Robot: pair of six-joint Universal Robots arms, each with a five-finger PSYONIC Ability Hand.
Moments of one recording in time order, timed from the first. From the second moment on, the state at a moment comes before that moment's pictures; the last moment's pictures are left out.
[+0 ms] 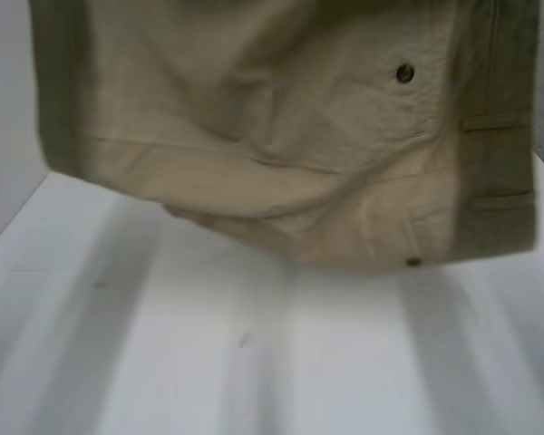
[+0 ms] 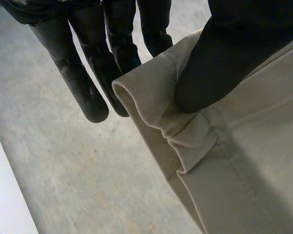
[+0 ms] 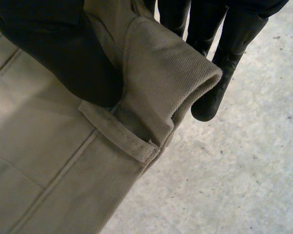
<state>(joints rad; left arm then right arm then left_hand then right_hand) 4.27 -1.41 -1.24 3.22 -1.59 3.44 1.95 -1.58 1.05 0.20 1.49 2.79 1.15 1.20 1.19 1.20 0.98 0.98 1.18 1.20 1.19 1.00</state>
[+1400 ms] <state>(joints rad) 4.31 -2.19 -1.40 3.23 -1.58 3.41 1.97 -0.94 1.32 -0.08 1.52 2.60 1.15 1.20 1.19 1.20 0.99 0.99 1.18 1.20 1.19 1.00</state>
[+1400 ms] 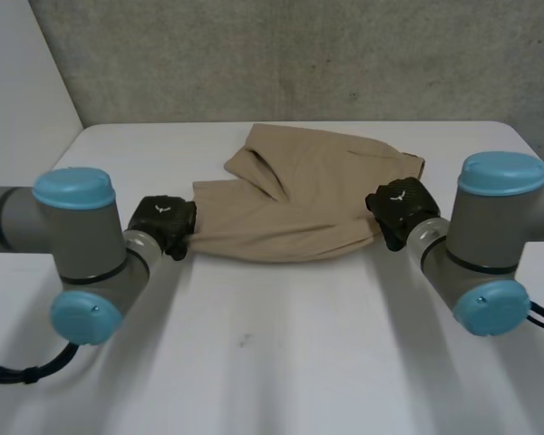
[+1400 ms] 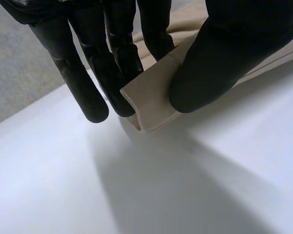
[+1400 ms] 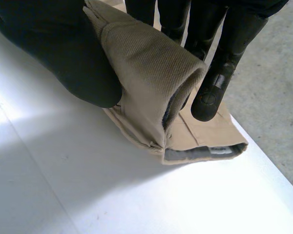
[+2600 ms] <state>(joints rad) 4.30 -2.25 -1.23 2.97 -1.39 3.56 1.93 -1.27 1.75 0.24 1.37 2.45 0.57 0.56 0.56 0.56 0.38 0.99 1.18 1.20 1.19 1.00</state>
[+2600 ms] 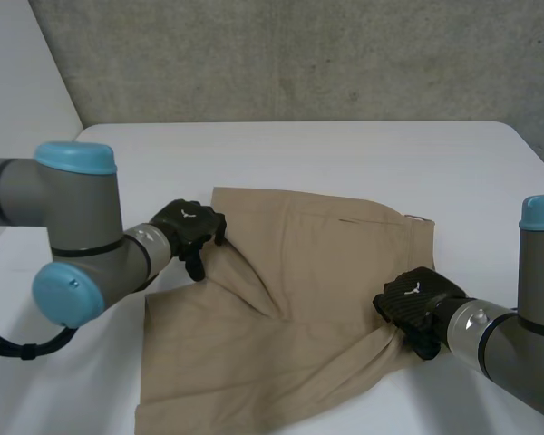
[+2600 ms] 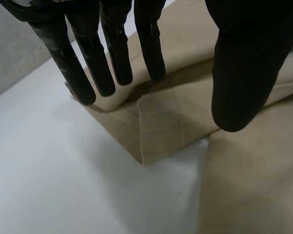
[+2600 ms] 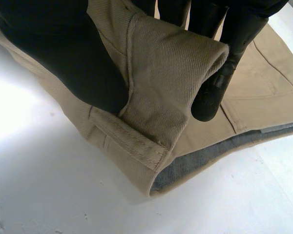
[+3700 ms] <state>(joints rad) 4.27 -2.12 -1.38 3.05 -1.70 3.63 1.93 -1.28 1.74 0.19 1.37 2.59 0.42 0.40 0.41 0.40 0.22 0.99 1.18 1.20 1.19 1.00</state>
